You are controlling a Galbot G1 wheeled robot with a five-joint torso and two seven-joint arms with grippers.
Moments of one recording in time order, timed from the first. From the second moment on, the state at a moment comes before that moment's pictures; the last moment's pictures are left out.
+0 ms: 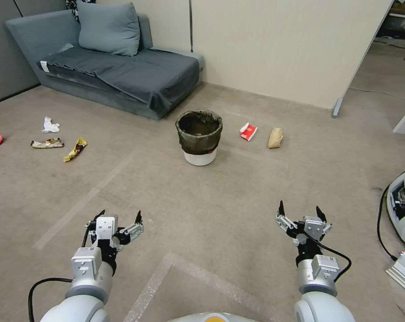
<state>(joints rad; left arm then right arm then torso) 1.80 -1.38 -0.59 -2.40 -0.12 0.45 -0.17 -1.69 1.61 0.55 2.12 -0.05 -0.04 0.17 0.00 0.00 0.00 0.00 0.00</state>
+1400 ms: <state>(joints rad) 1.80 -1.38 -0.60 -2.38 -0.11 0.44 -0.17 -1.66 1.61 0.55 2.10 -0.04 -0.05 0.17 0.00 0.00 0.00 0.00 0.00</state>
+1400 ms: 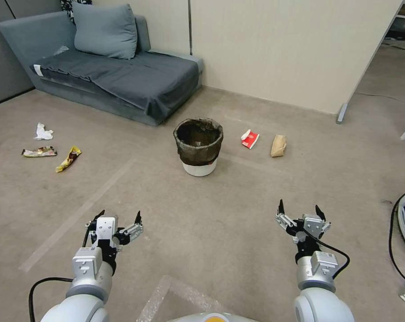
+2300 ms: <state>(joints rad) 1.78 -1.37 -0.60 -2.37 -0.09 0.44 -0.14 -1.65 1.61 0.55 2.09 -0.04 -0.05 0.17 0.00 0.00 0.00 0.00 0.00</state>
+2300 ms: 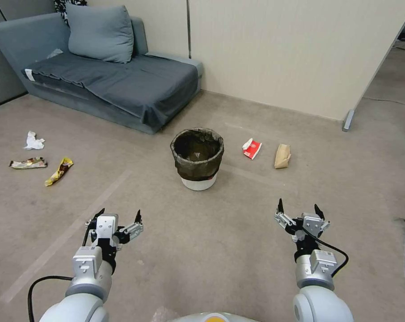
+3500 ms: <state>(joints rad) 1.79 -1.38 -0.60 -2.36 -0.09 0.43 -0.14 -1.64 1.61 0.54 2.09 -0.04 -0.07 0.17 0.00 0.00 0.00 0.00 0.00</state>
